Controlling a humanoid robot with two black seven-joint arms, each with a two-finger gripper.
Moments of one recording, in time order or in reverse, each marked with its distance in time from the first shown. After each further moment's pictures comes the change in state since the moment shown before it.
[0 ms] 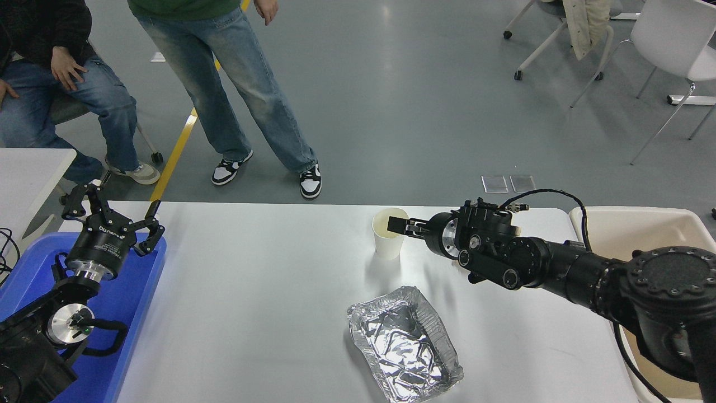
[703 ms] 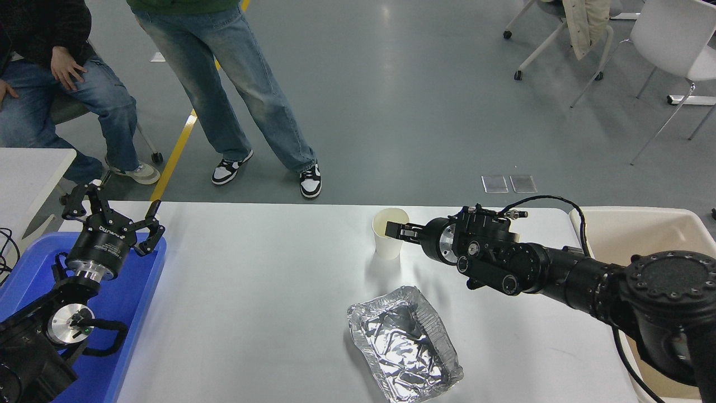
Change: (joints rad) left arm 0.000 0.000 0.000 0.000 0.000 0.000 0.000; right arm -0.015 0.000 -0.006 0.010 -0.005 -0.009 0.056
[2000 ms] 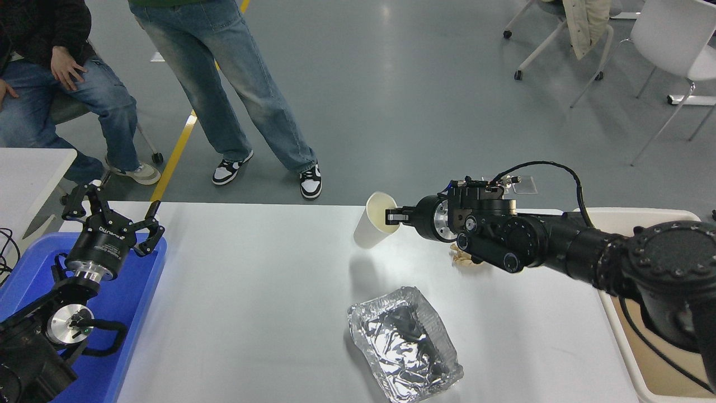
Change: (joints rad) left arm 0.000 0.001 0.000 0.000 0.000 0.000 0.000; right arm 0.244 0.000 -0.142 0.090 -0.052 0.131 0.077
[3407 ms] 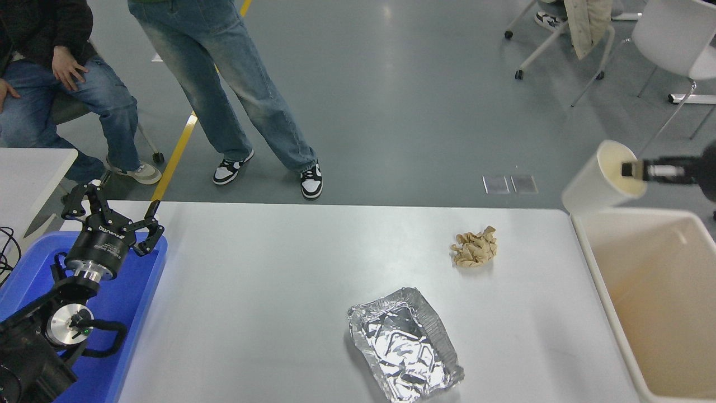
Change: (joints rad) left arm 0.000 0.000 0.000 0.000 0.000 0.000 0.000; right arm 0.191 -1.278 -0.122 0.672 -0.224 0.041 0.061
